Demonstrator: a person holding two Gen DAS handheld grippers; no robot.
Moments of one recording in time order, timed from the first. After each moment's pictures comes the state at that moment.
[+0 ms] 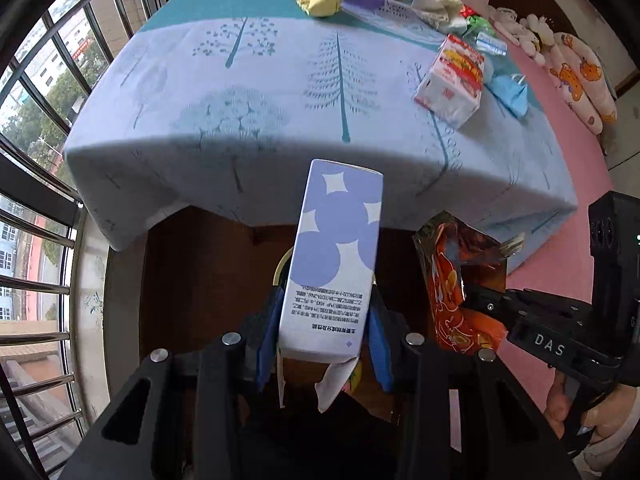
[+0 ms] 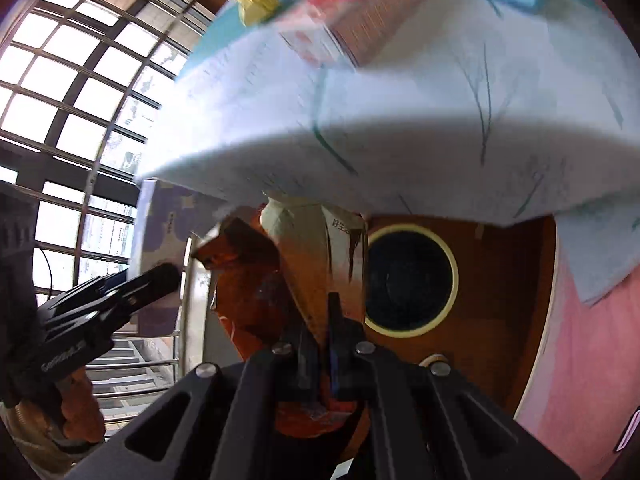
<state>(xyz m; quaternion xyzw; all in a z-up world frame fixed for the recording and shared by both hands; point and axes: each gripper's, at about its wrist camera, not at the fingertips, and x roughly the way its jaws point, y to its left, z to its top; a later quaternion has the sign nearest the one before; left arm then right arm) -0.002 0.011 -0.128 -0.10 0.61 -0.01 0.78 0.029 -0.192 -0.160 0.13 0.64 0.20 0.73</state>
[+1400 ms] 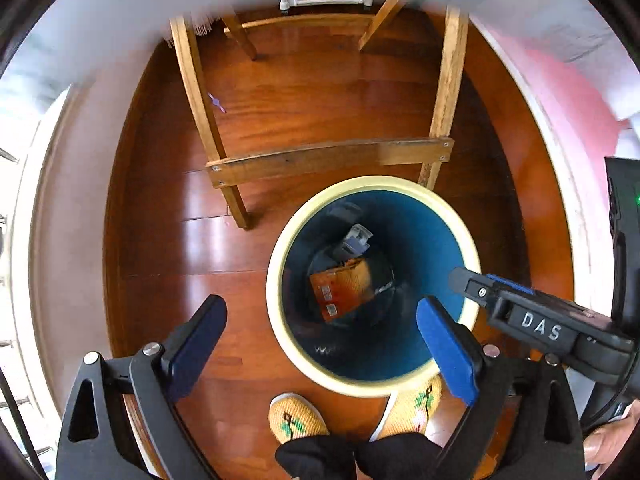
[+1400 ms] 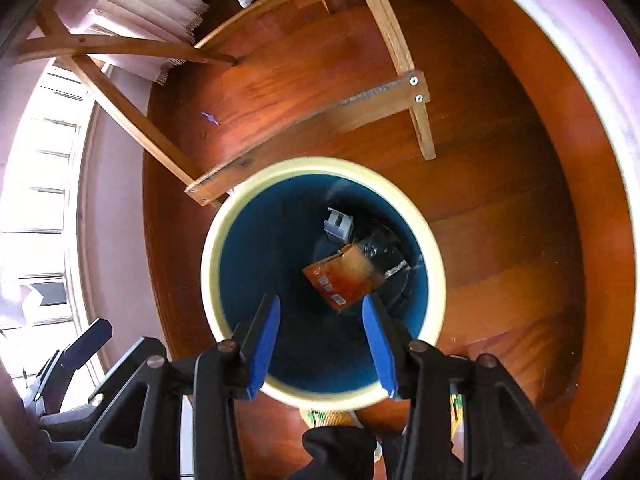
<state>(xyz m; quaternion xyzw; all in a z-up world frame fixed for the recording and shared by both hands) 0.043 -0.034 -0.427 0.00 0.64 -0.03 0.77 0.031 -0.210 -0.459 0.23 0.66 0.00 0.72</state>
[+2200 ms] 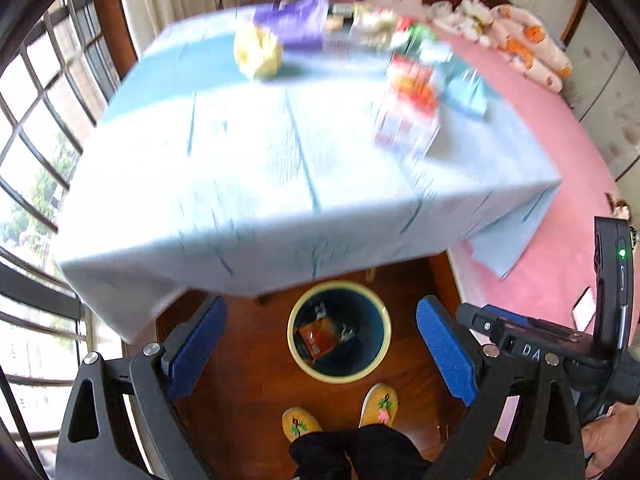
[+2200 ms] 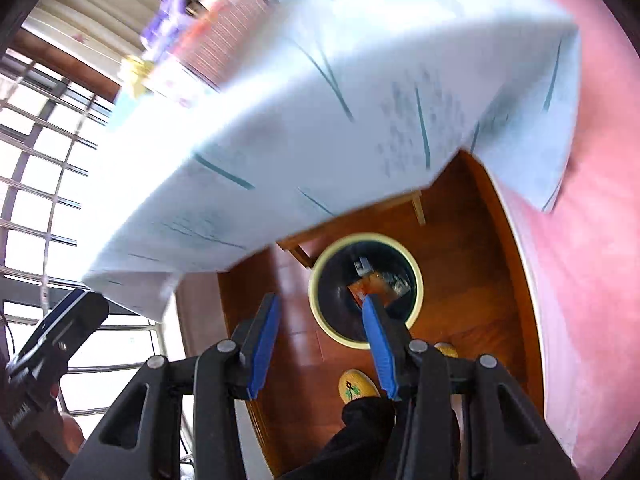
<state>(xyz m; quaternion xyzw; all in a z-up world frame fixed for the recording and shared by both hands) 0.033 0.003 -0.093 -0.01 0.53 -0.09 0.84 0.001 -0.205 -0.153 0.23 0.58 -0.01 0.78</state>
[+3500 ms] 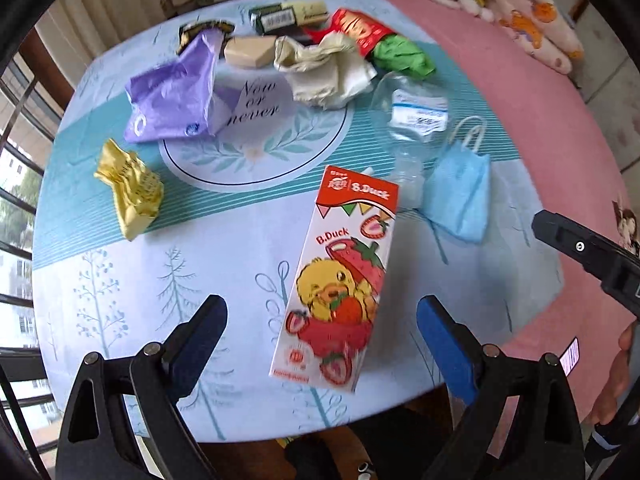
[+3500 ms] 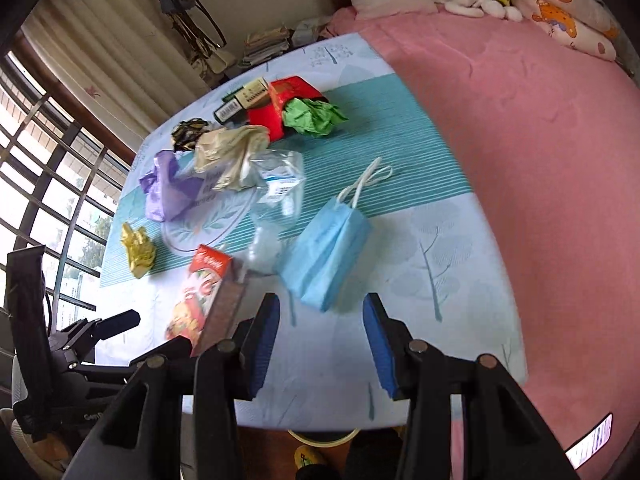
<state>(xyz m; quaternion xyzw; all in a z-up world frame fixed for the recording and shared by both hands) 0.234 -0.109 -0.084 0.02 0.61 -0.09 0.79 0.180 -0.340 -0.052 0.17 0.52 0.01 0.83</state>
